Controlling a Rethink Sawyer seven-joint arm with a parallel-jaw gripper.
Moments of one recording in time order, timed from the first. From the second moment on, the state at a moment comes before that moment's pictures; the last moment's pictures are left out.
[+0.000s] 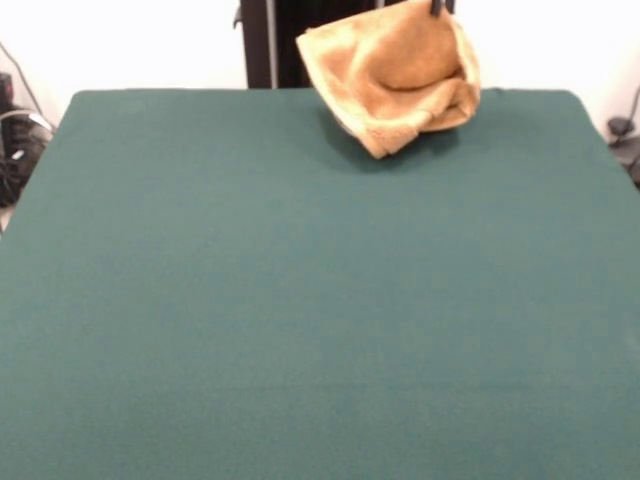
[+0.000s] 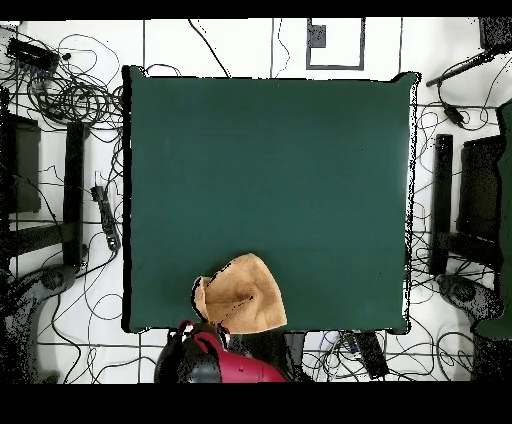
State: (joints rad) arm -0.10 -0.94 0.08 2.54 0.18 0.06 1.73
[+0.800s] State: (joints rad) arm -0.16 -0.85 0.06 2.40 0.18 0.11 1.74
